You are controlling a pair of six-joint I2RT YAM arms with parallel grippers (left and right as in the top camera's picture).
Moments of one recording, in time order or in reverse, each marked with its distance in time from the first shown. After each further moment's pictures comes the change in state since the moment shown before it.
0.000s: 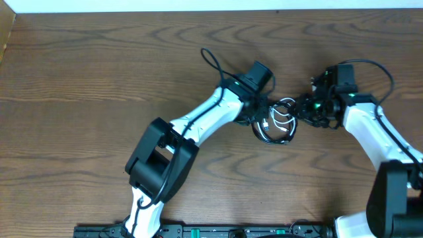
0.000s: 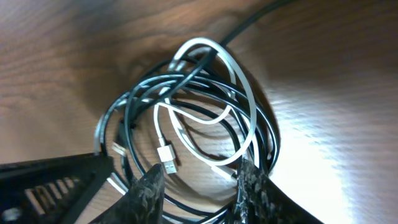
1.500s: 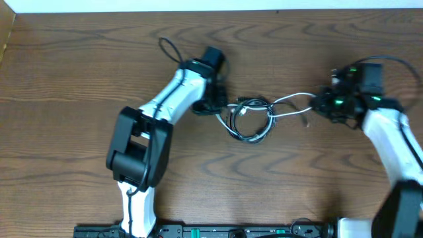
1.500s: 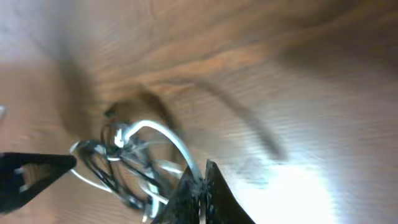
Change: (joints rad) left arm 0.283 0.000 -0.003 -0.239 -0.029 0.228; right arm -0.183 -0.148 -0.004 -0.011 -0.041 -0.073
